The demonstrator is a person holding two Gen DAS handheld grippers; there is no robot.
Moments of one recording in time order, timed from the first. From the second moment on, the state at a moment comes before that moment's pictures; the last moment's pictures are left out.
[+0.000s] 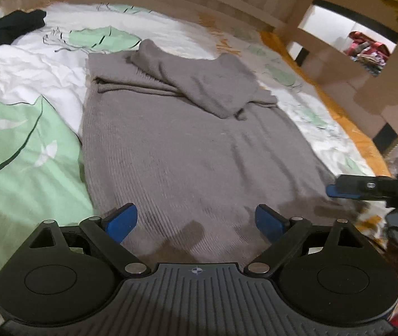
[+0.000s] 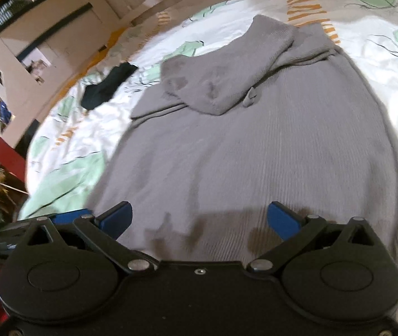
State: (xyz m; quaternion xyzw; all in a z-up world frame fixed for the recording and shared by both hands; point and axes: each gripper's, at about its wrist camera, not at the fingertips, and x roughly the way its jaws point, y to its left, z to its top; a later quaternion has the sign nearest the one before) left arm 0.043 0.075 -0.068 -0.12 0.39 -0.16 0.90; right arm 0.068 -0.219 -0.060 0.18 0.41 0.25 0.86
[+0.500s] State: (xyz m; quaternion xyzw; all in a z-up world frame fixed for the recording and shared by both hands) left arm 0.011 0.082 -0.073 -0.13 0.39 -0.11 0.90; right arm 0.004 -0.280 -0.039 0.19 0.38 0.13 0.90
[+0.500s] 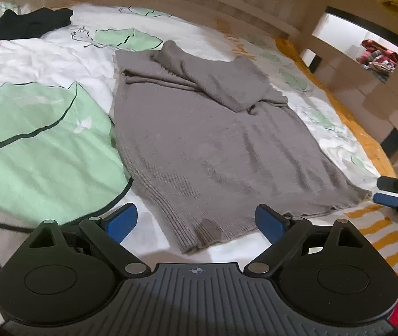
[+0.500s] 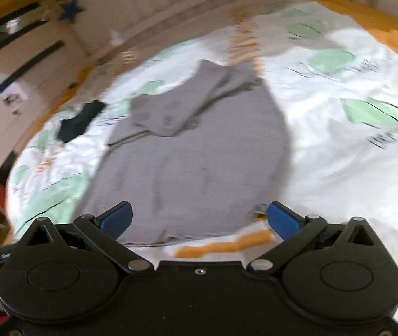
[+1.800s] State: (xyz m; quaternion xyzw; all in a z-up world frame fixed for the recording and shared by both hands) left arm 0.043 0.093 -0.098 -0.21 0.43 -0.15 0.87; right arm 0.060 -0.297 -0.085 0.25 0.49 0.16 0.82
